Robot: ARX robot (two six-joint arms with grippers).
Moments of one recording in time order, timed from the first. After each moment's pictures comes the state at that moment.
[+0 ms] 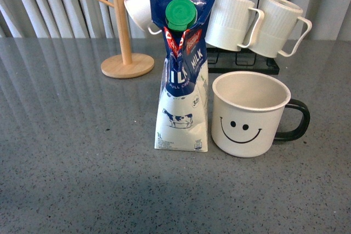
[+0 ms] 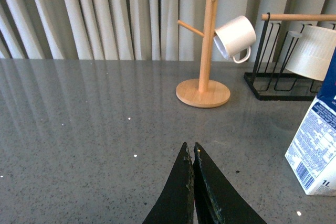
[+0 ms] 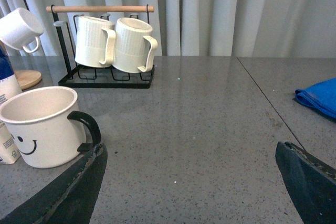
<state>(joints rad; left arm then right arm) -0.13 0.52 0.12 0.39 -0.13 0.00 0.00 0.00 0.01 0.00 0.00 0.00</state>
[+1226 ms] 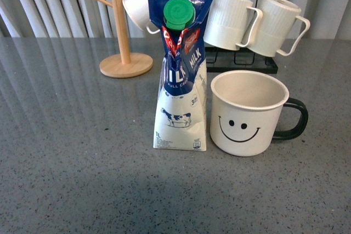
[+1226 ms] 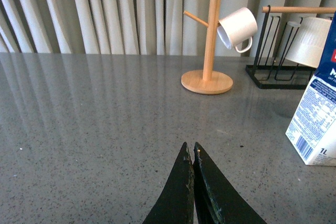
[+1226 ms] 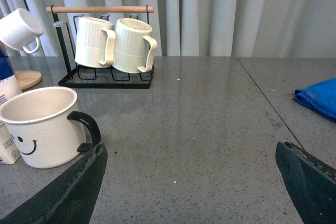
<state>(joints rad) 0.00 0.01 0.01 -0.01 0.00 0.00 0.00 0.00 0.01 0.00 0.00 0.00</state>
